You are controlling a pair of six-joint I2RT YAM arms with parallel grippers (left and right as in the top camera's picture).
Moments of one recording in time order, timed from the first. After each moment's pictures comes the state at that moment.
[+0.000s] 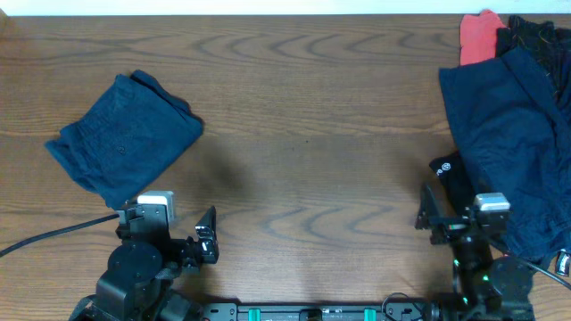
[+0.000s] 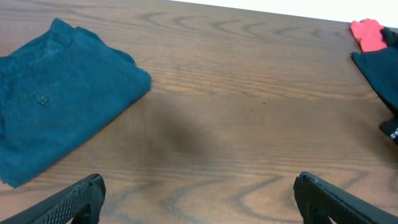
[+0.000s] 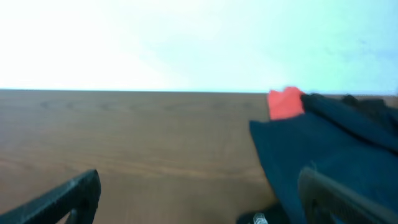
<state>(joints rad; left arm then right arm) -0.51 0.39 0.84 -1.02 -0.24 -0.38 -0.02 0.02 0.23 -0.28 -0.11 0.04</state>
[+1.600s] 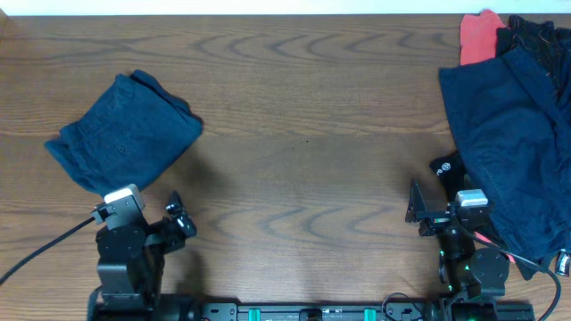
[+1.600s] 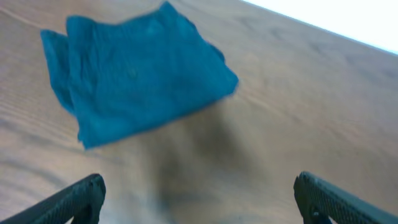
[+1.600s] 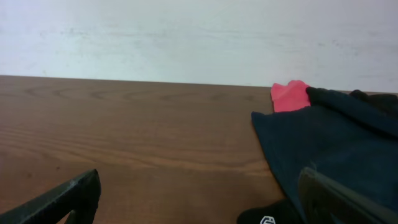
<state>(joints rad) -0.04 0.34 0.62 -0.84 -0.19 -0.35 -0.01 0.02 0.01 -0.06 -0.10 0.01</state>
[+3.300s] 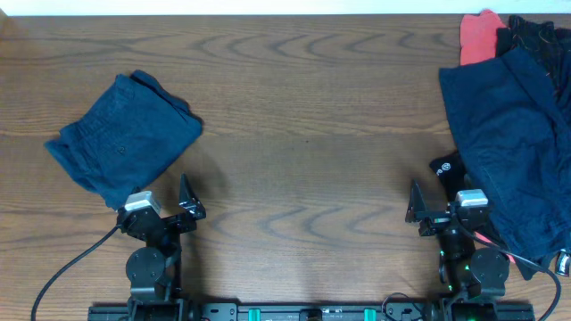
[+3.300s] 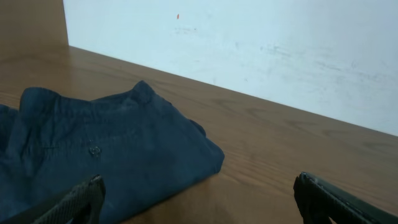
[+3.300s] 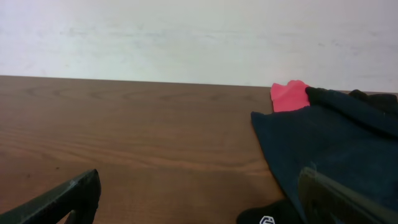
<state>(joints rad) 0.00 0.02 0.02 -0.11 -0.15 -0.25 -0.01 0.02 0.01 -0.06 -0.10 0.01</state>
